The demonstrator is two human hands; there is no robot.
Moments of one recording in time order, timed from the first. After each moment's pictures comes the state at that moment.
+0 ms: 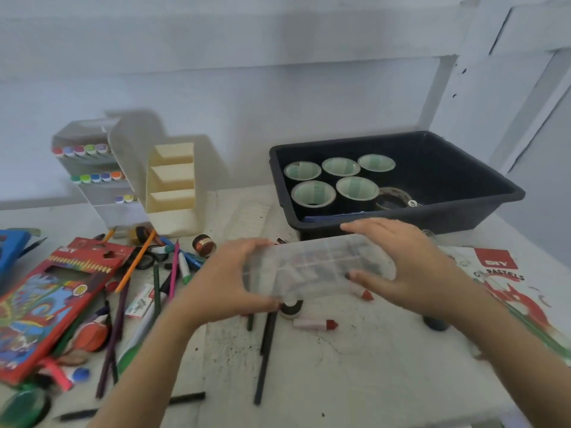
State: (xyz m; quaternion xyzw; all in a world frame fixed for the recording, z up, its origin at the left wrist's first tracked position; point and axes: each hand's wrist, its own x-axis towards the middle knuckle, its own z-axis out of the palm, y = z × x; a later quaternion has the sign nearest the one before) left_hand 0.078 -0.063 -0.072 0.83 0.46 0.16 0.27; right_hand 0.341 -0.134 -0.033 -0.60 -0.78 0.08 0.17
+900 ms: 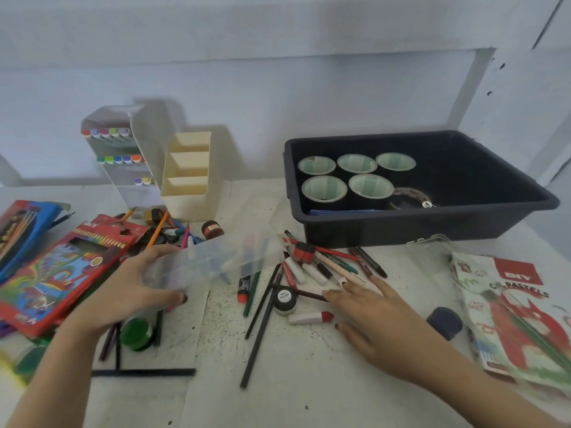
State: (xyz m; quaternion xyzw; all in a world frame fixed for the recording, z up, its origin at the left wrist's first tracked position) left_hand -0.011 -0.087 -0.077 0.68 0.61 0.22 0.35; right_hand 0.334 -0.150 -0.104 -0.52 -0.85 0.09 0.04
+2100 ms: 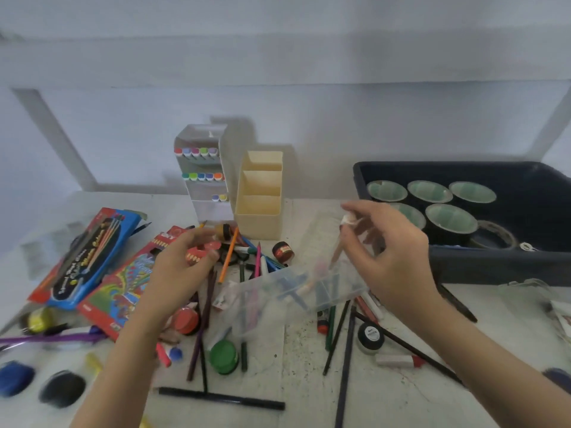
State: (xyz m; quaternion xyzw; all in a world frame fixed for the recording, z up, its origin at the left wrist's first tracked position) left_hand -0.066 -0.057 -0.066 0.61 0.66 0.39 0.22; right_hand 0.211 -0.068 -0.034 -0.44 -0.74 0.05 0.50
